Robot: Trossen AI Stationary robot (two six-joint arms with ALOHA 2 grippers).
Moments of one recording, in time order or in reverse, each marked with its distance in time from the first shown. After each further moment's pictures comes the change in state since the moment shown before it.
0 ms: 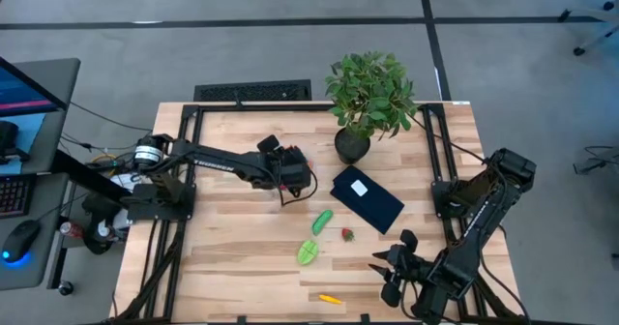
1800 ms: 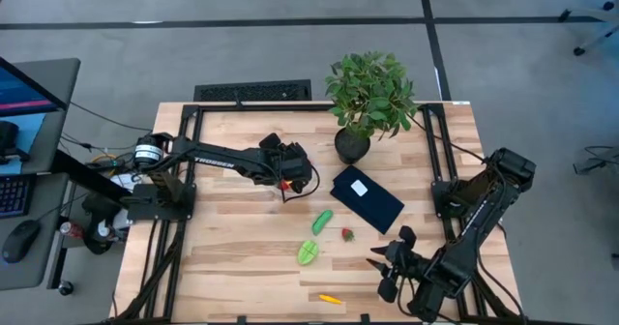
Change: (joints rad) left arm 0.034 -0.001 0.000 0.048 0.057 0.007; right arm -0.030 0.000 -0.002 -0.014 0.039 -0.014
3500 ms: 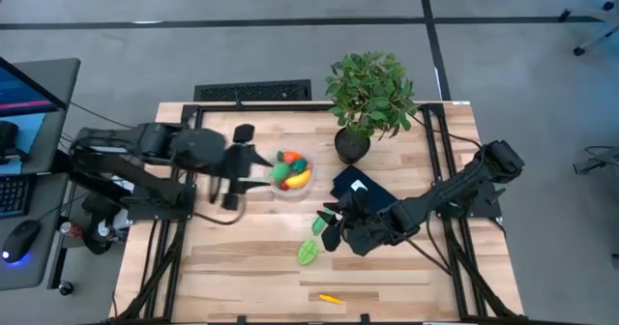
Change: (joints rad) left arm -0.204 -0.542 0.279 -0.241 0.506 0.567; right arm -0.477 0.000 0.001 0.549 -0.084 -0.450
